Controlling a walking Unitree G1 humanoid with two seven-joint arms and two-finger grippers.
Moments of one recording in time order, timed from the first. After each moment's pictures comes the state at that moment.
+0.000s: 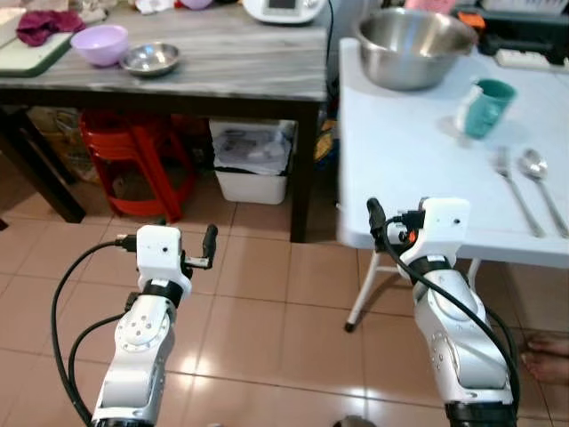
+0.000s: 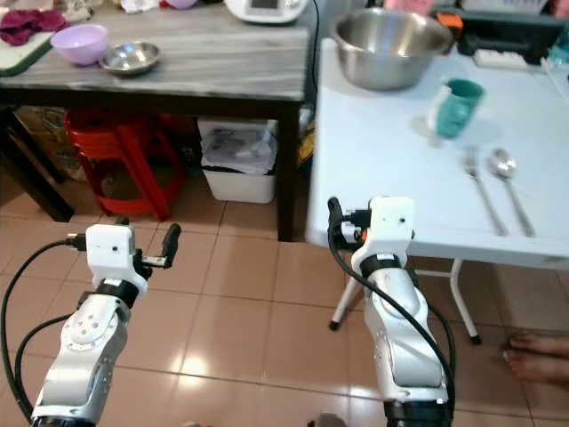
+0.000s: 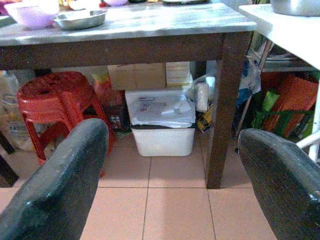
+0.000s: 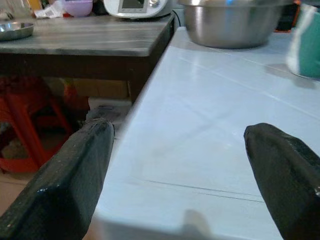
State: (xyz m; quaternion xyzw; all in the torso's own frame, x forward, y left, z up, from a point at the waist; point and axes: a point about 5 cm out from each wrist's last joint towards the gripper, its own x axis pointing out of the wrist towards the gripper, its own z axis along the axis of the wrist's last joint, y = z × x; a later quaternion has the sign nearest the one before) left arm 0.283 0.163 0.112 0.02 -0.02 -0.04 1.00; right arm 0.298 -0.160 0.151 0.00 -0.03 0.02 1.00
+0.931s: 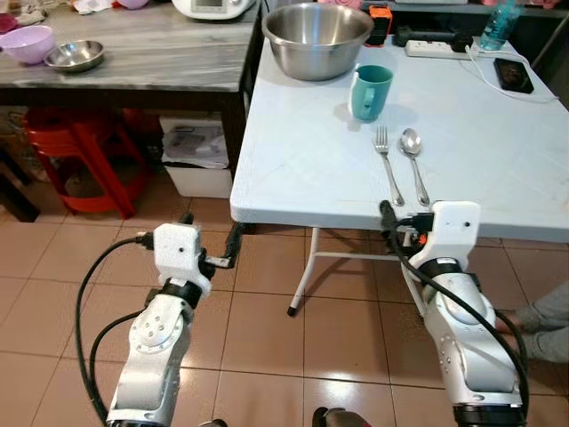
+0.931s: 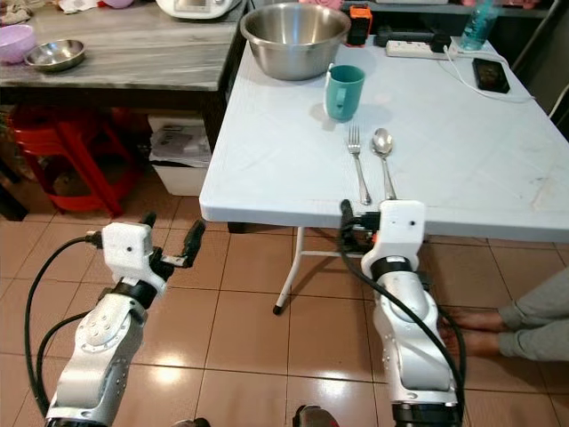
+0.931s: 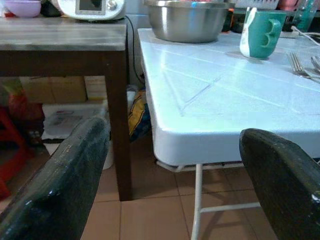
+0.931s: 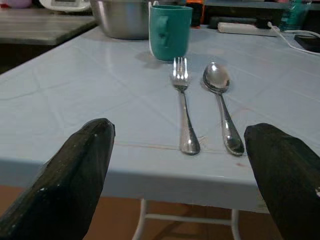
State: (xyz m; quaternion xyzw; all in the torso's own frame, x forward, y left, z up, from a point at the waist) left arm 0.279 0.144 0.119 -0.02 -0.05 -0.11 0.99; right arm 0.296 -0.169 0.150 -0.01 -0.03 0.00 1.00
